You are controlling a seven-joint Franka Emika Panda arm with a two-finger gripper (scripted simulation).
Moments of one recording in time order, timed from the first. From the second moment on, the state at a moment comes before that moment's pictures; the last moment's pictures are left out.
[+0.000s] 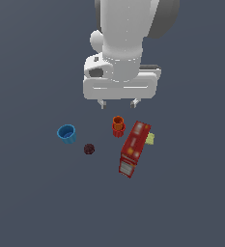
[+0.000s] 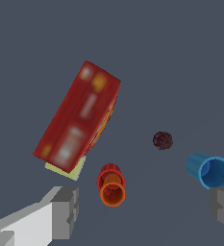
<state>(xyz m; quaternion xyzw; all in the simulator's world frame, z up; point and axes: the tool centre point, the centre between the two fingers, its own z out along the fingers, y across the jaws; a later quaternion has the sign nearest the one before) 0.006 0.021 0.327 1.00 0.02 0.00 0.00</state>
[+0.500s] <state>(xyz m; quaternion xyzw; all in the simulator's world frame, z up) 0.005 0.029 0.325 1.00 0.03 0.00 0.02</state>
